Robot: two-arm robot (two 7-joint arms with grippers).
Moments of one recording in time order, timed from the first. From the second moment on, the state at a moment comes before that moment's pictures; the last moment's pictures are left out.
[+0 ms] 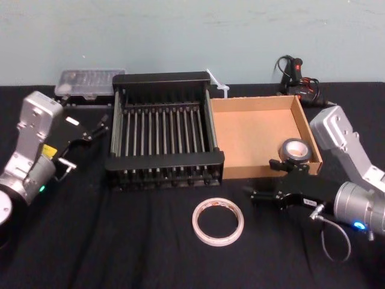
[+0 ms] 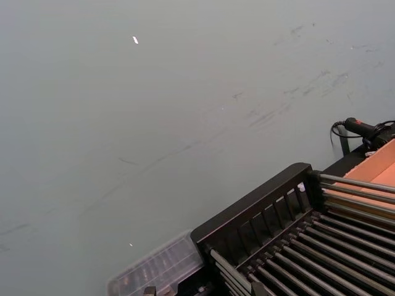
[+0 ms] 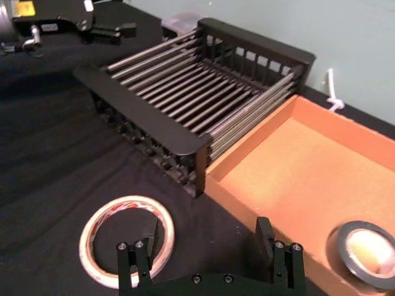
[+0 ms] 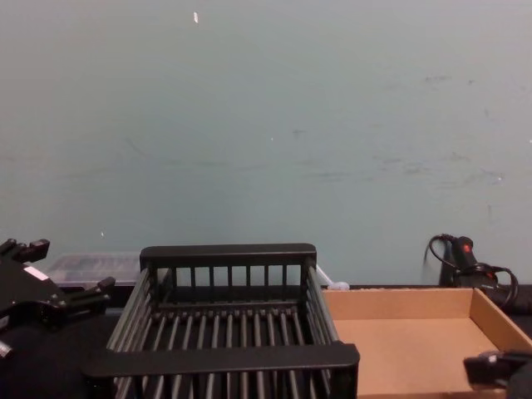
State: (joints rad) left arm -0.20 0.60 0.45 -1.41 -0.25 -0.12 0.03; right arm 0.05 0.61 -0.36 -1.76 0.36 0.41 0.46
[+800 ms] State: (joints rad) left arm -0.20 0.60 0.45 -1.41 -0.25 -0.12 0.03; right arm 0.11 0.61 -0.48 -1.71 0.36 0.46 0.45
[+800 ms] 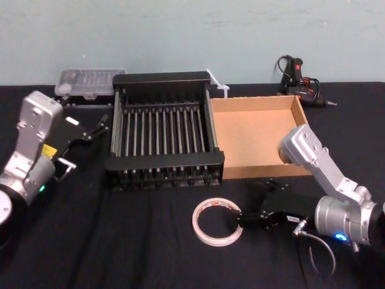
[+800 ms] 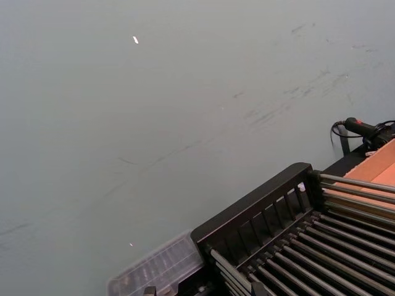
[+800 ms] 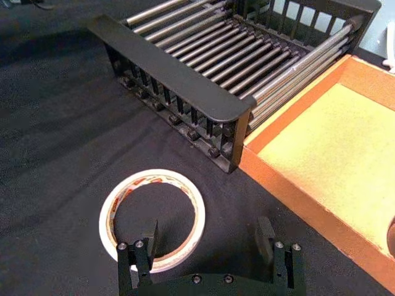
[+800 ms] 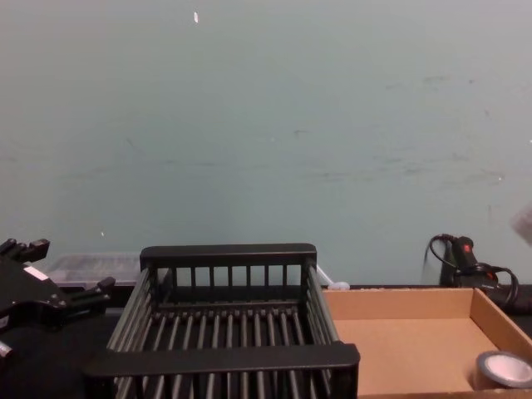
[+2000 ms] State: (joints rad) left arm -0.20 0.60 0.45 -1.41 -0.25 -0.12 0.03; right arm 0.14 0.58 -0.53 -1.67 0.30 0.49 0.47
